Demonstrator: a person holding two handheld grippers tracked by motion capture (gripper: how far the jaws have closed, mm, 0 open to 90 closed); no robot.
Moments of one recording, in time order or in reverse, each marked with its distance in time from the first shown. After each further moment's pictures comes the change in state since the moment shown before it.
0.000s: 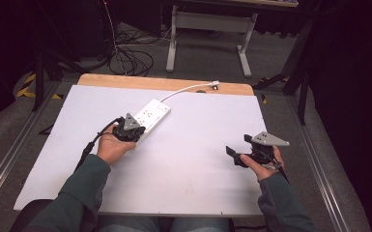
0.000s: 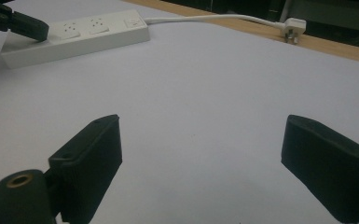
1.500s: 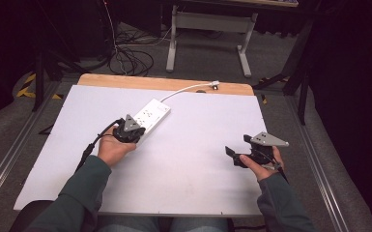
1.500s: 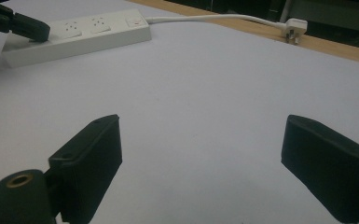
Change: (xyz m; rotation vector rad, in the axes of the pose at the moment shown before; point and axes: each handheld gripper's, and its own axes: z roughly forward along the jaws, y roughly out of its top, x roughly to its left) left arm -0.003 -0.003 0.000 -0.007 0.014 -0.028; right arm 0.002 0.001 -0.001 0.004 -0.002 -0.007
